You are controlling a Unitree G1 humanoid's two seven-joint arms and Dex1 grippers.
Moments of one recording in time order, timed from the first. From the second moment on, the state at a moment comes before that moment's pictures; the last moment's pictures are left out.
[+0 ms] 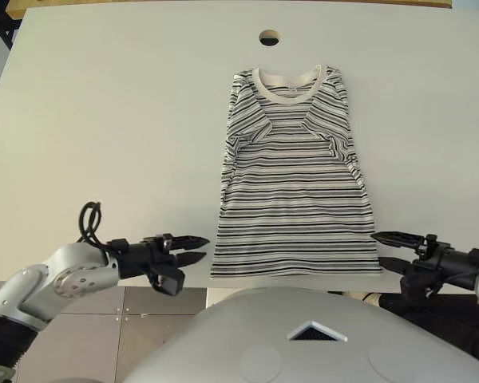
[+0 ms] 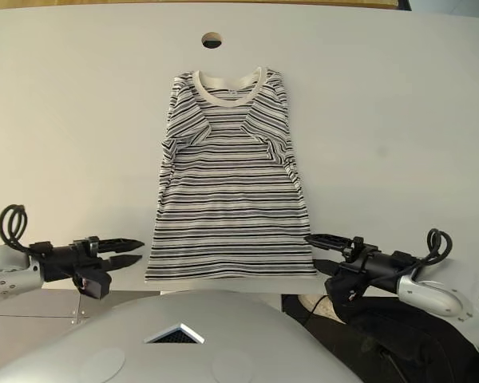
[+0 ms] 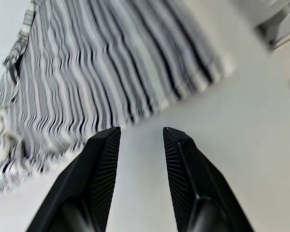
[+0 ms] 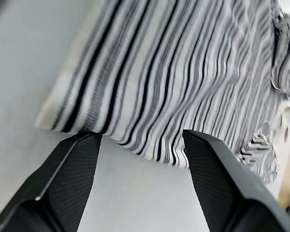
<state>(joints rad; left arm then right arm) 0.49 1.15 -0.24 -0.23 0.36 -0.77 -0.57 0.75 -1.25 -0.03 -0.33 -0.46 -0.70 0.49</state>
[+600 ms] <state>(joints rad) 0.36 1.03 -0.37 -0.18 0.34 -0.80 -0.68 0.57 -1.19 0.10 -0.28 -0.45 -0.78 0.60</state>
